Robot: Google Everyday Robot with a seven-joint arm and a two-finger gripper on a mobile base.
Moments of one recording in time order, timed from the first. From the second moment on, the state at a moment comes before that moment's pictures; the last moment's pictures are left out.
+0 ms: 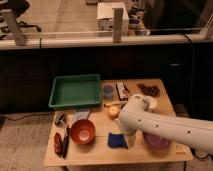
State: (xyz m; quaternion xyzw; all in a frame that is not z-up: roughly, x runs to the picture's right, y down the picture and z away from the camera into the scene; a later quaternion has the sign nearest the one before) arm 0.101 0.227 0.726 -0.28 -0.10 -0.19 0.94
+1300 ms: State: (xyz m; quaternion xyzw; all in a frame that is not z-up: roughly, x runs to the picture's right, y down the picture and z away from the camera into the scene) arm 0.087 0.260 0.768 -0.30 -0.15 -0.17 0.93
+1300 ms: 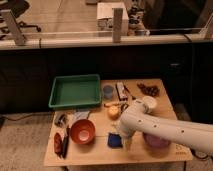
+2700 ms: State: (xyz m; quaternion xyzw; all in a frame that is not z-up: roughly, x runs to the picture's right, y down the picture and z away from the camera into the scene) arm 0.076 0.284 0.787 -0.31 -0.16 -0.18 0.92
